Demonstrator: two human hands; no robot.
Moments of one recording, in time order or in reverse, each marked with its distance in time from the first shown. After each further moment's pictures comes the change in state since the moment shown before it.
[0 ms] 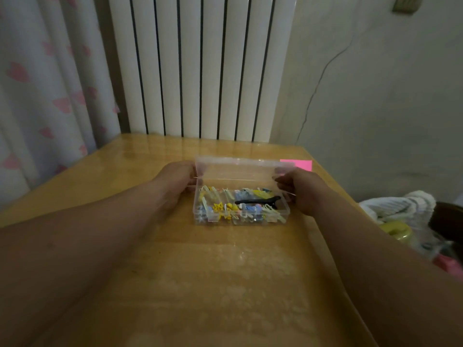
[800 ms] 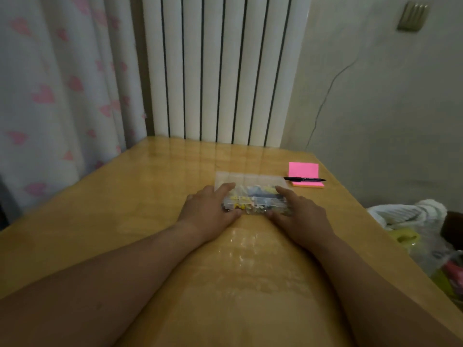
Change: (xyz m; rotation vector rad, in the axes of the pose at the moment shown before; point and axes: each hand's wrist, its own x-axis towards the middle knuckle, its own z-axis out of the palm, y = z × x) left_hand -0.088 -0.049 0.016 1.168 0.069 0.439; right_hand -0.088 0.059 0.000 -1.165 0.099 -0.592
